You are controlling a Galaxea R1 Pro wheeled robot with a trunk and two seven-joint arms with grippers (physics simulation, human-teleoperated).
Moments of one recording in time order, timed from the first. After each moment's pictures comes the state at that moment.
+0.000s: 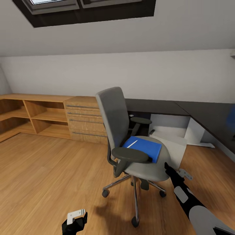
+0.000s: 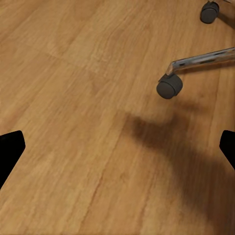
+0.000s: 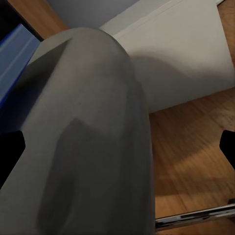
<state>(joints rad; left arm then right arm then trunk) -0.22 -0.08 0.15 -0.60 0.05 -0.17 -0.01 -0.68 -0.10 -0.32 -0.34 -0.53 -0.28 0.19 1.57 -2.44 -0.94</state>
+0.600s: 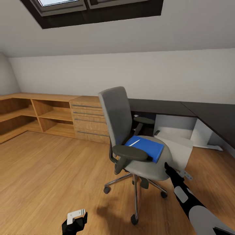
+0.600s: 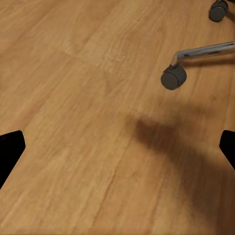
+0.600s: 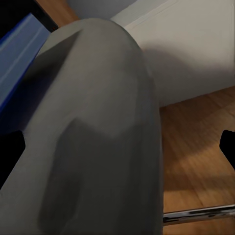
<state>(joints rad) -0.22 -0.08 0.15 -0.60 0.05 -0.17 -0.01 -0.68 -0.10 -0.32 -0.34 -0.53 -0.28 0.19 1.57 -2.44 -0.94</state>
